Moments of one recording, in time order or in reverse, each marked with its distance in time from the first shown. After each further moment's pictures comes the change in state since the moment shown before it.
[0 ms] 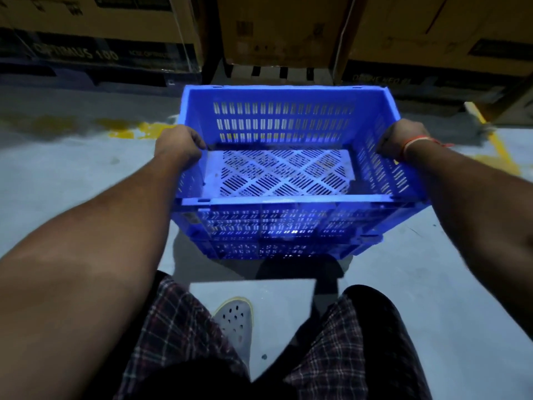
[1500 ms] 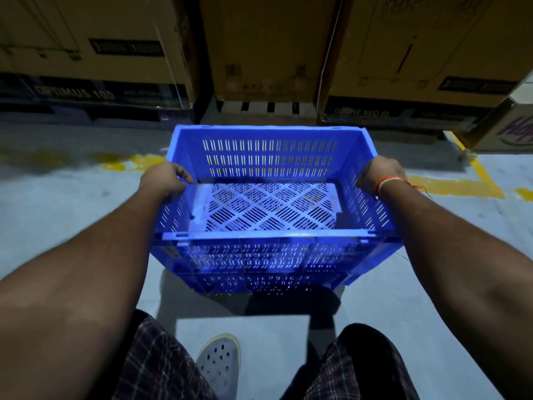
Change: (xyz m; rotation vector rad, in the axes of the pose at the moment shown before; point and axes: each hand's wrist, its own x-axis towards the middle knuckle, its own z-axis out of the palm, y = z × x) left_hand 0.013 -0.006 0.009 0.025 -0.055 0.016; right_hand 0.026 0.018 0.032 0.007 0.092 0.099
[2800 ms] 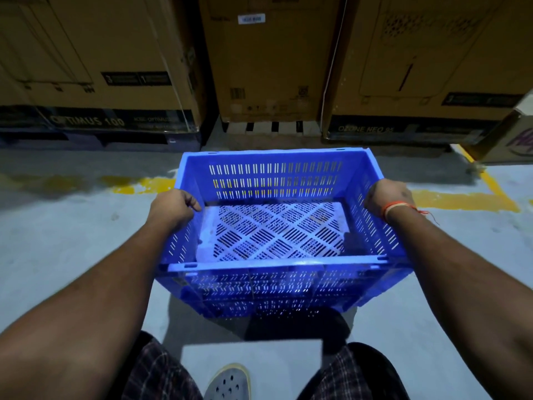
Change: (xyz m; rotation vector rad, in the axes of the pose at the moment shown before) left_hand 0.003 0.009 -0.003 0.031 -0.003 -0.005; right_hand 0.007 0.000 0.004 0.043 0.004 0.049
